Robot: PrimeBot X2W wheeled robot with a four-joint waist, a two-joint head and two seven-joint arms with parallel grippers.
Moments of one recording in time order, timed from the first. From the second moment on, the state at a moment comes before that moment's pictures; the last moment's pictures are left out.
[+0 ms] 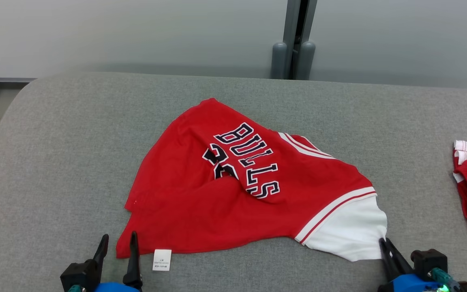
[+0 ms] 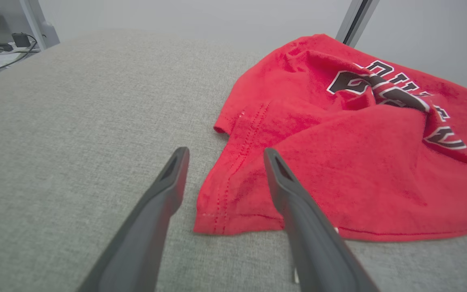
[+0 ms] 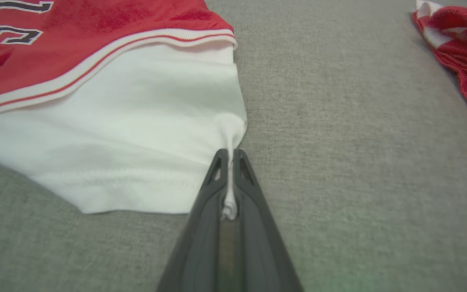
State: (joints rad) left arm -0.02 0.05 -0.02 0.48 -0.20 -0.12 -0.26; right arm -0.14 -0.05 -0.11 0.73 -0.02 0.13 -0.28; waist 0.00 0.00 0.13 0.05
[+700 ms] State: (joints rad) left arm -0.07 0.06 -0.18 0.65 -0.37 -0.12 -0.27; right arm -0.07 -0.06 -0.15 0.54 0.00 0.13 -0.26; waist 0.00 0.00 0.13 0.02
